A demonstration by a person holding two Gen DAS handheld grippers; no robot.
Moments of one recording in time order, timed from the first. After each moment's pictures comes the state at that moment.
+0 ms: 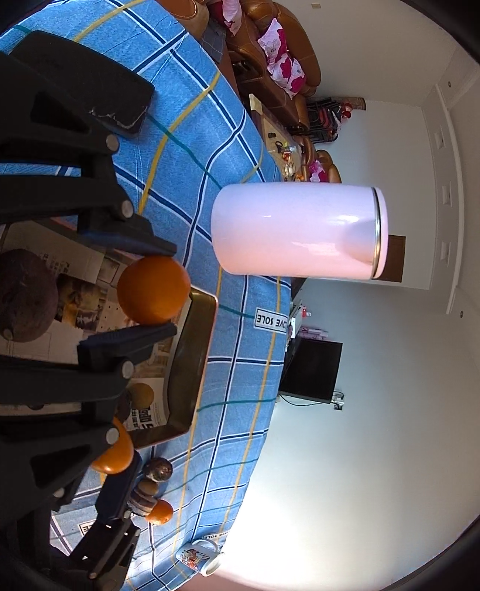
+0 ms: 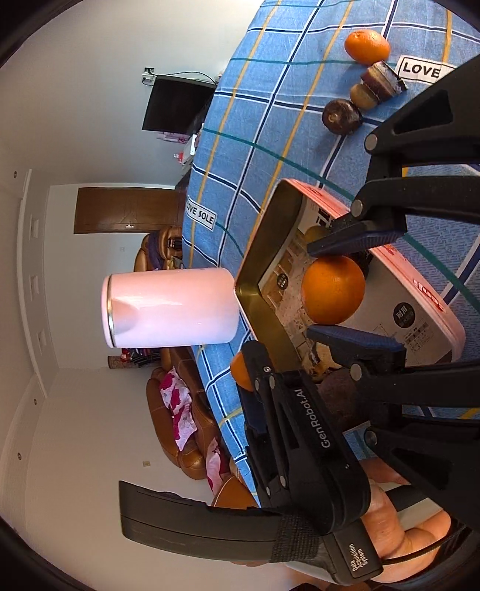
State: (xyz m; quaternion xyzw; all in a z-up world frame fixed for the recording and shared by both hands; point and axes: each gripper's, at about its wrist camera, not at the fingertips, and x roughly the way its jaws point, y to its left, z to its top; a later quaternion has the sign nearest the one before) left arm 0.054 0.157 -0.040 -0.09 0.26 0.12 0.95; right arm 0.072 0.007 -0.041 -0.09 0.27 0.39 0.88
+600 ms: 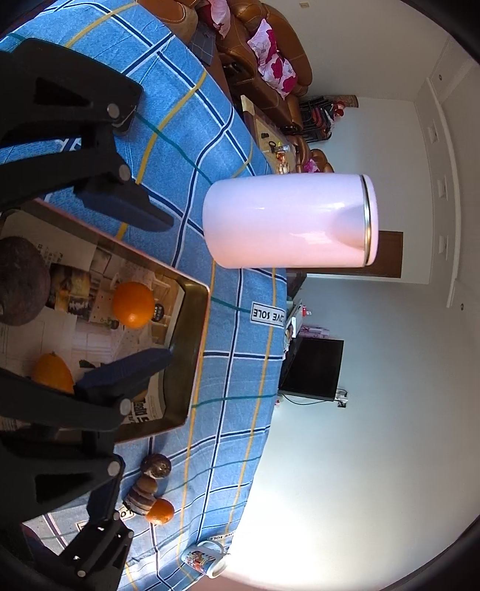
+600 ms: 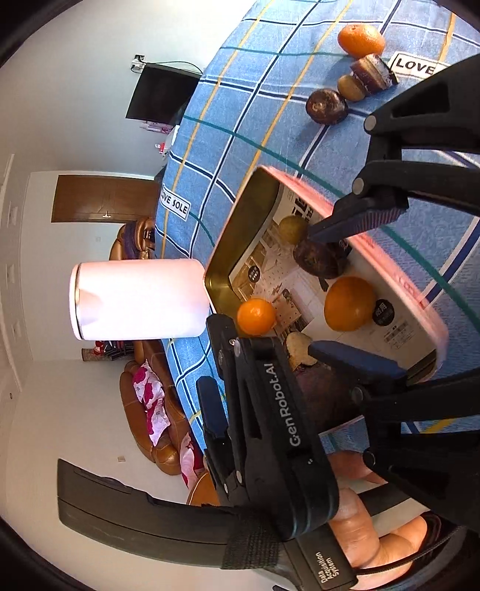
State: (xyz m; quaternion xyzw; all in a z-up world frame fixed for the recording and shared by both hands) left arm 0.056 0.140 -0.028 -0.07 0.25 0.12 0.96; right arm 0.073 0.002 -0.046 -0.12 0.30 0.39 0.86
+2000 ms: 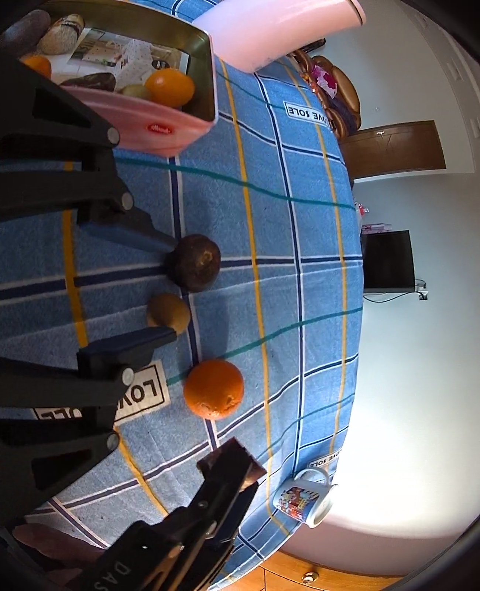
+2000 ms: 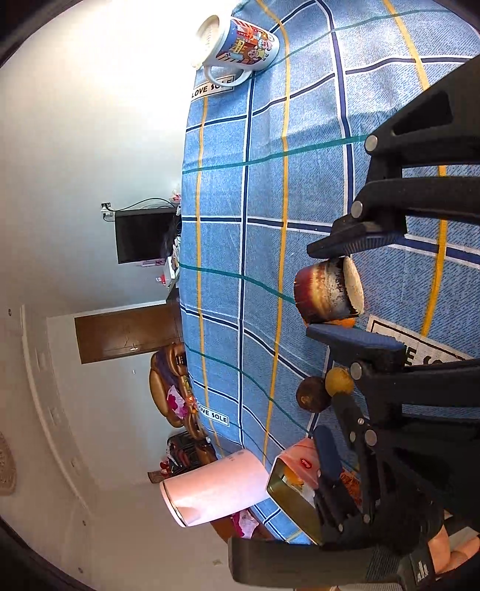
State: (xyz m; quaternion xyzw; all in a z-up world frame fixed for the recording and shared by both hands) left arm 0.156 -0.055 -0.064 0.01 0.39 -0.04 0.92; right arm 0.152 -0.205 -0.043 0.01 0.29 0.18 0.94
